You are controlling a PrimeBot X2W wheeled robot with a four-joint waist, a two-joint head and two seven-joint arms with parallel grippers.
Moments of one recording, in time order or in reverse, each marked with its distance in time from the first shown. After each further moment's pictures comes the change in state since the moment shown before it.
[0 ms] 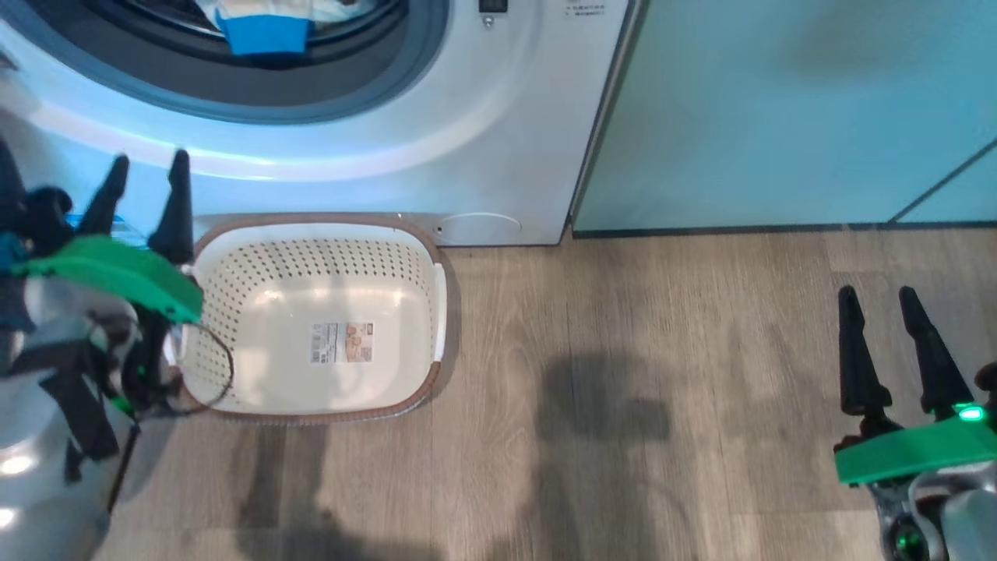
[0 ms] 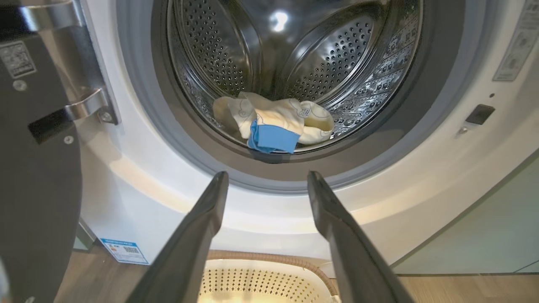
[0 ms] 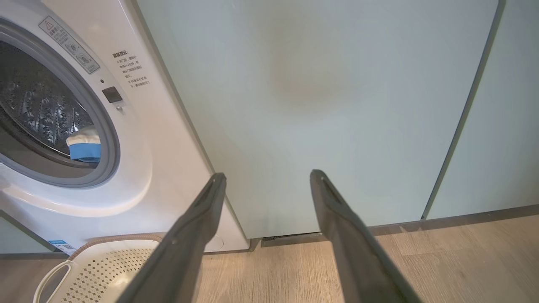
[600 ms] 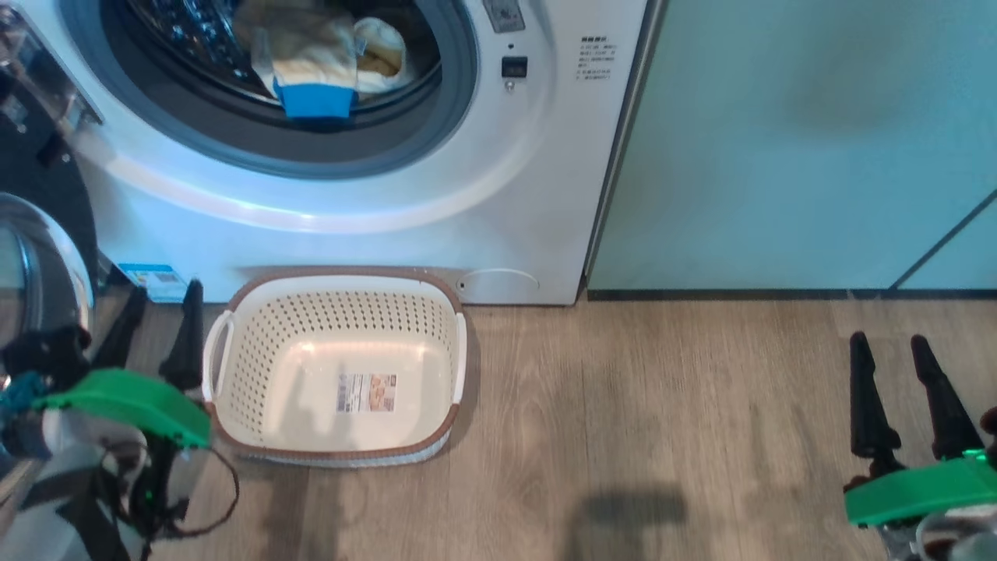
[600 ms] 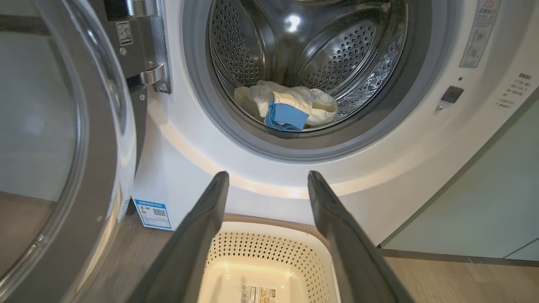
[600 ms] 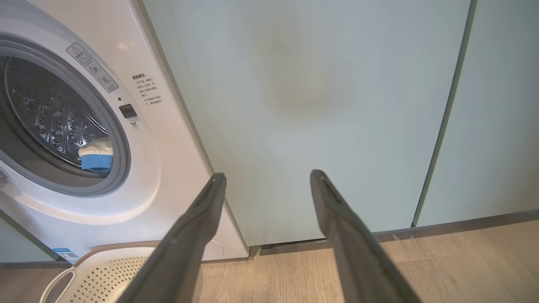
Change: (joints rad) left arm 0.306 -0.101 0.218 -0.084 0.145 -0.088 0.000; right arm 0.085 -0.004 -0.031 -0.002 -0.017 0.000 0.000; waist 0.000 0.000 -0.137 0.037
